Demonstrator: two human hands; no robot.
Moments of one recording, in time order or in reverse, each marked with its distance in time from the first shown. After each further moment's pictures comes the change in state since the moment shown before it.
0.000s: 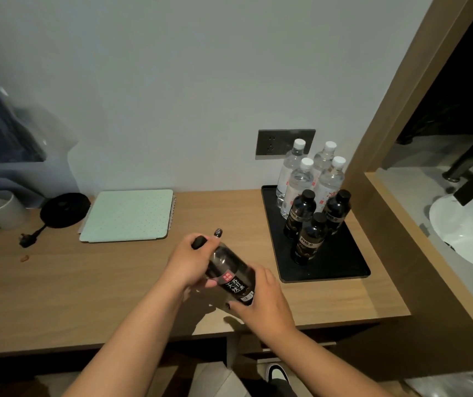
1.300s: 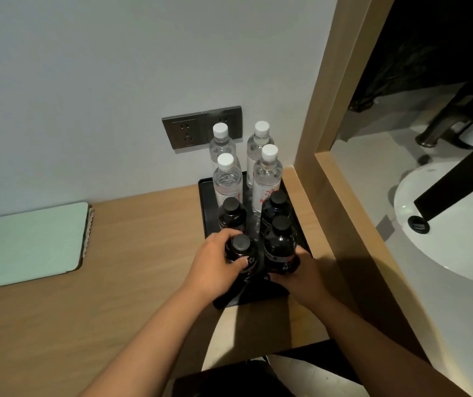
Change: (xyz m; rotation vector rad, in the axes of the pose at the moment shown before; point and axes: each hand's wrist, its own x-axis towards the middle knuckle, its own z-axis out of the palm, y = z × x) left_hand 0.094 0.023 0.220 0.655 -0.218 0.400; right_hand 0.119 0.226 -0.130 0.509 0.051 0.222
